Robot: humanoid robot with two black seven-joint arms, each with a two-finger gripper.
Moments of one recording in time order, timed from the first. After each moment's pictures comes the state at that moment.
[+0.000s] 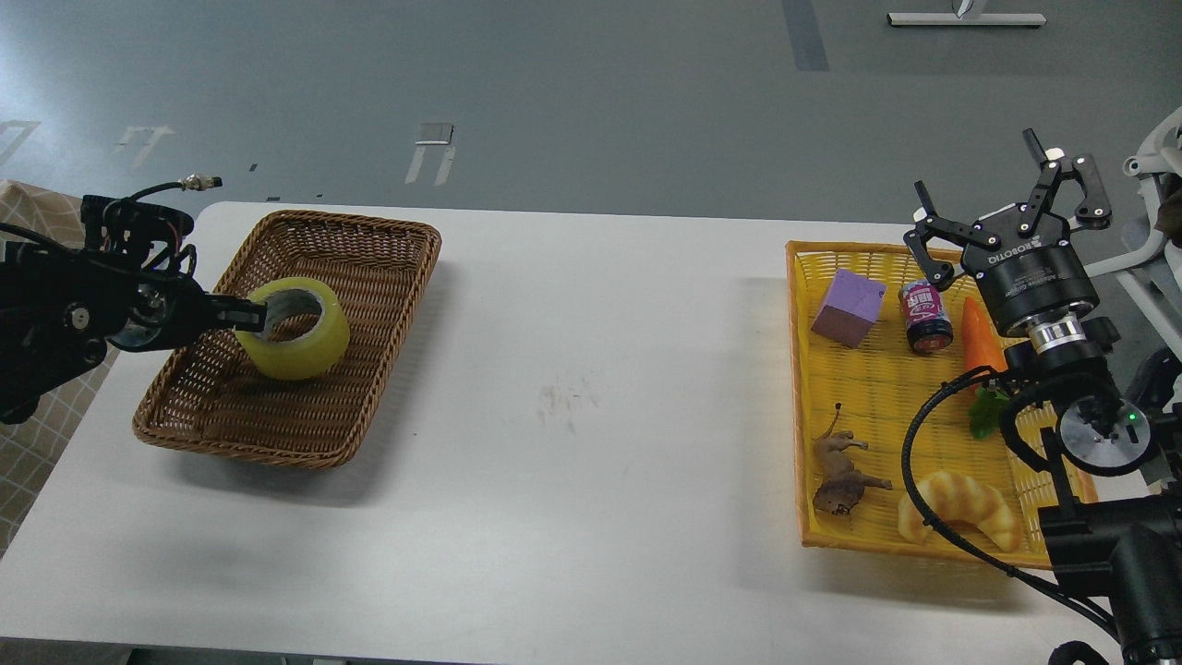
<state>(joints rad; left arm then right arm) -1.02 0.83 0.06 -0.94 1.40 -0.32 -0.09 0.41 -0.08 1.65 0.98 -0.34 0.49 -0.09</state>
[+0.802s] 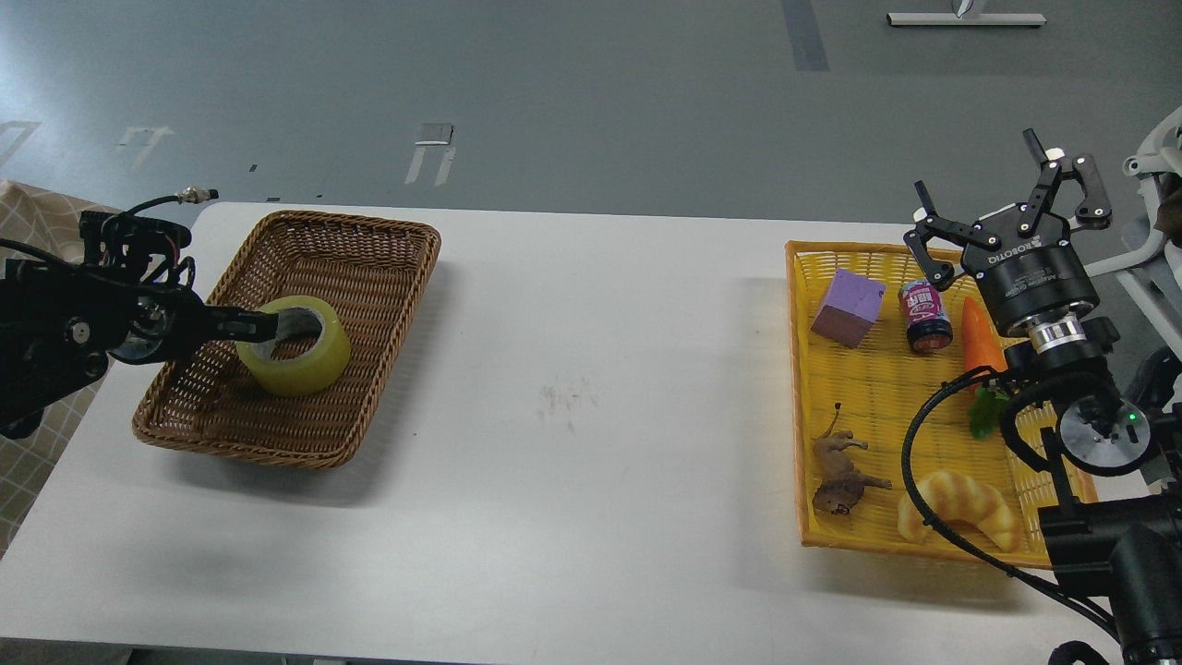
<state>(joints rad) -1.00 0.84 0.05 -0.94 1.37 -0.30 -0.09 0.41 -0.08 1.65 0.98 -0.34 0.49 -0.09</state>
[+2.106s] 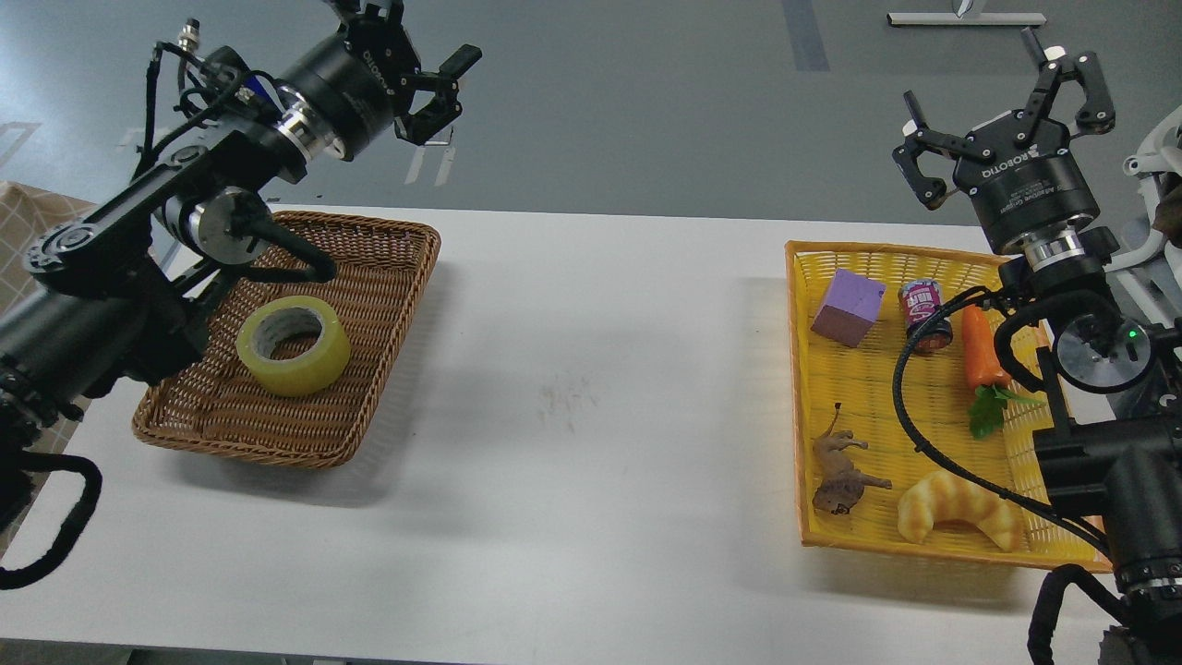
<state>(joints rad) -0.89 0.42 -0.79 -0.94 0.28 -0.39 -0.24 0.60 -0.08 1.61 0.92 -0.35 0.49 -0.11</state>
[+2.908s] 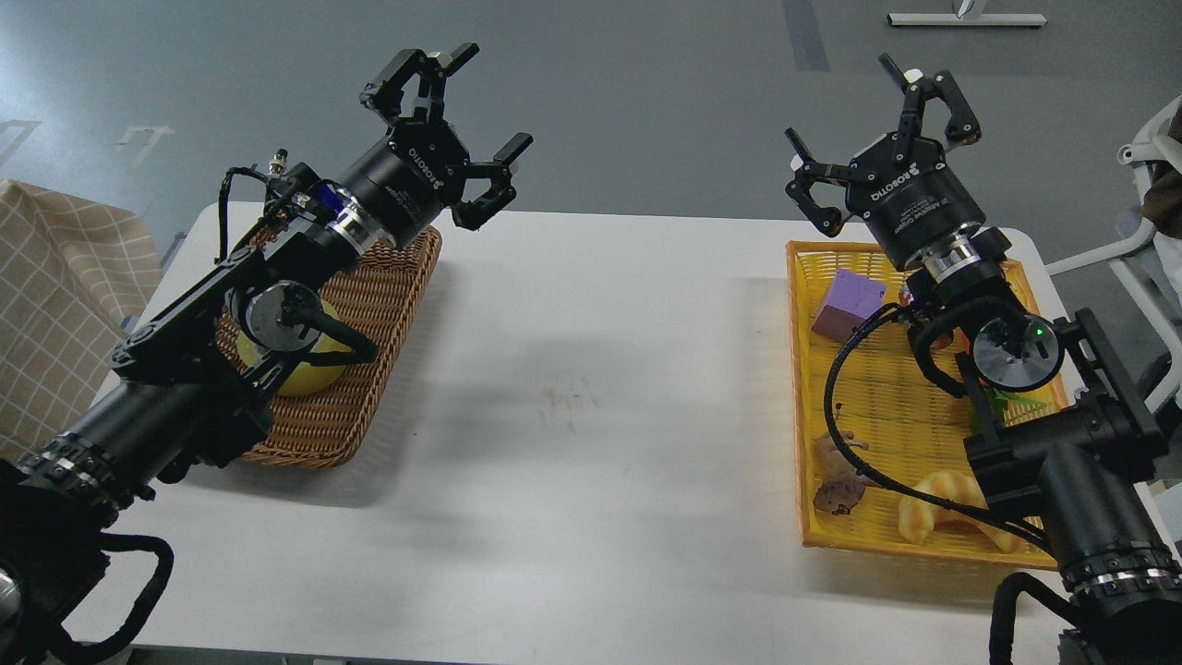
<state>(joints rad) -0.71 0.31 -0.88 -0.95 0.28 -0.49 -0.24 0.59 0.00 1.47 0.92 -0.34 0.49 -0.14</state>
